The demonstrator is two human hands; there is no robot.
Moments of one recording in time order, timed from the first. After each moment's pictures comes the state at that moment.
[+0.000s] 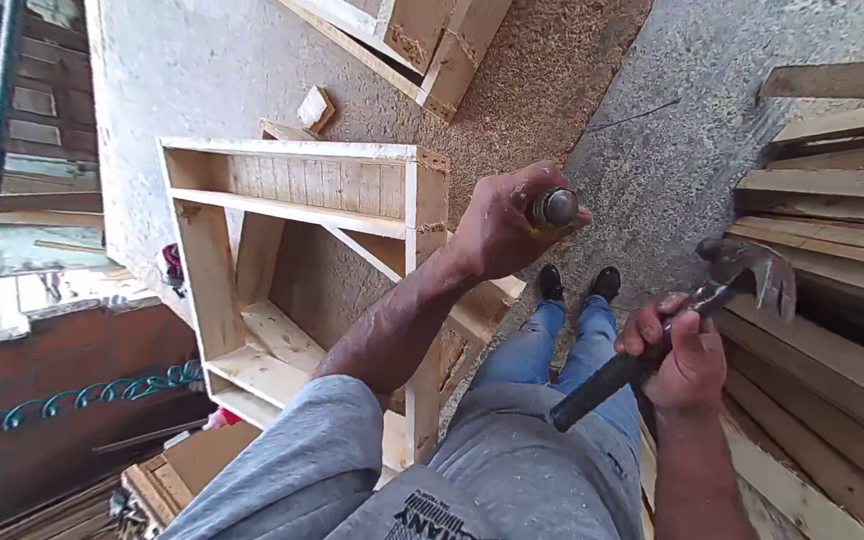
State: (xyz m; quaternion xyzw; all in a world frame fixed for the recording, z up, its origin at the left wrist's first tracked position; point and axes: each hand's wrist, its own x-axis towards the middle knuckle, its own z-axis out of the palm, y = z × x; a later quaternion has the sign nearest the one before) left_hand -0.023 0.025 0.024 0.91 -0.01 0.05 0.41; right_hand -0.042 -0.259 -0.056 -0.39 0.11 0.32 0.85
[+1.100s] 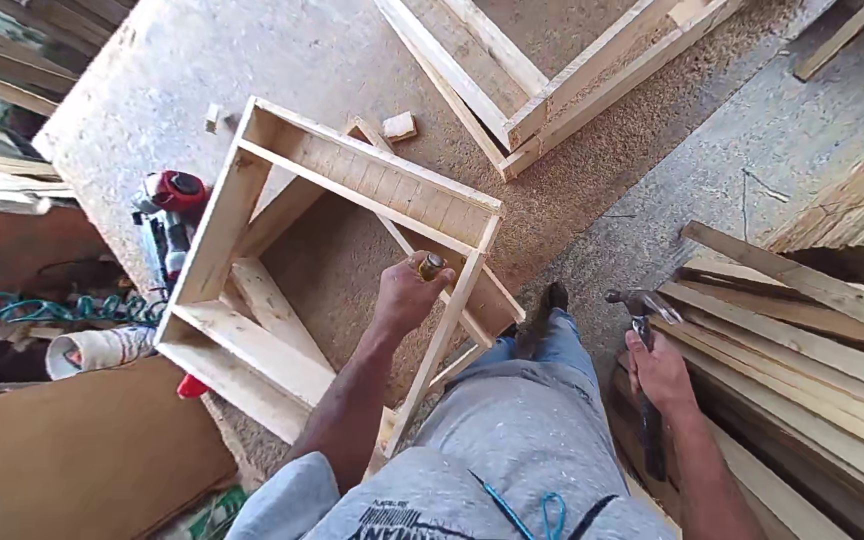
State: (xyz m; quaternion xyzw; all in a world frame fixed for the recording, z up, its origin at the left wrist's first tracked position) left_hand -0.195 0.090 0.098 0.78 0.52 -0.02 0.36; right_hand 0.040 -0.265 0.006 -0.83 -0.07 0.45 0.33
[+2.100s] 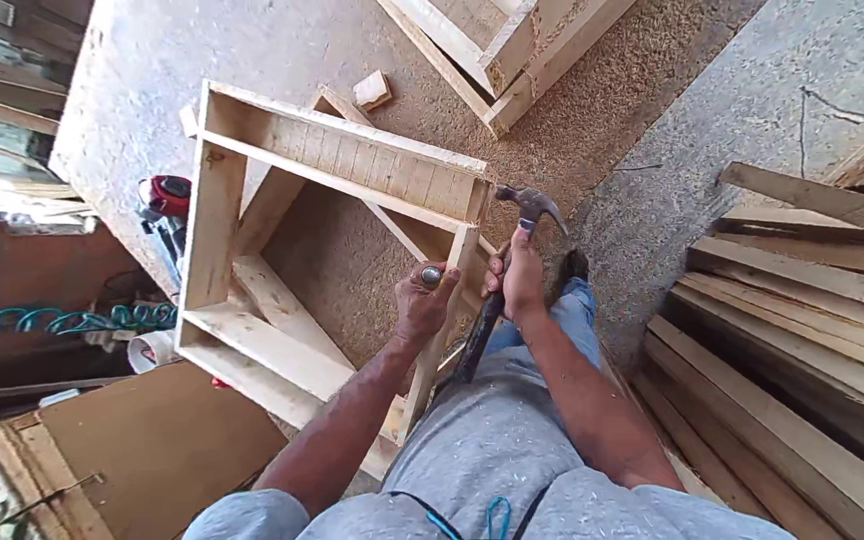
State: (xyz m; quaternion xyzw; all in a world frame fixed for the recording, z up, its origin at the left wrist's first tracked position) left_hand -0.222 0.038 0.006 0.74 0.45 0.20 0.45; right_hand -0.066 -0.050 -0.003 -0.43 0.18 0.48 0.74
